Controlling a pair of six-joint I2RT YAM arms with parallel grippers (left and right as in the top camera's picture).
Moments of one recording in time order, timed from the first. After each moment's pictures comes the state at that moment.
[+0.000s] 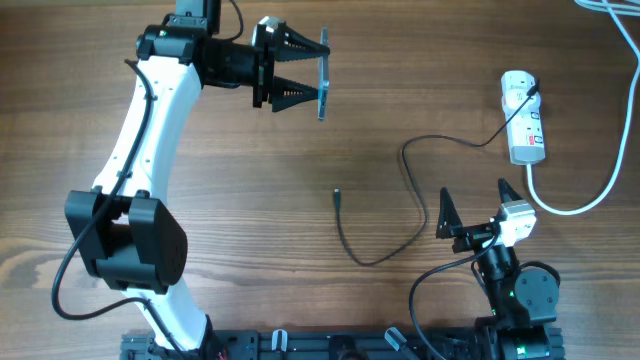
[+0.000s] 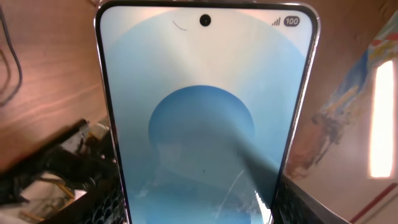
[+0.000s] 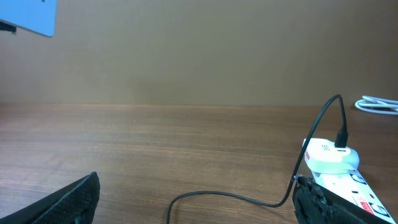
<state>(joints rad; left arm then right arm) -0.14 1.93 1.80 -0.97 1.40 -0.86 0.10 0.01 0.01 0.00 -0.08 0.06</state>
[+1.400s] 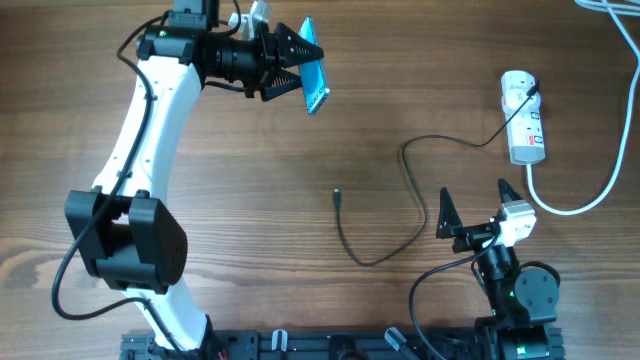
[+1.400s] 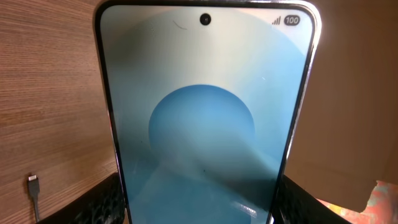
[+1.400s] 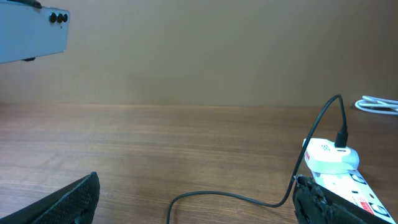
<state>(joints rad) -0.14 1.93 1.80 -0.89 1.01 -0.65 0.10 0.01 0.01 0.00 -0.08 0.06</state>
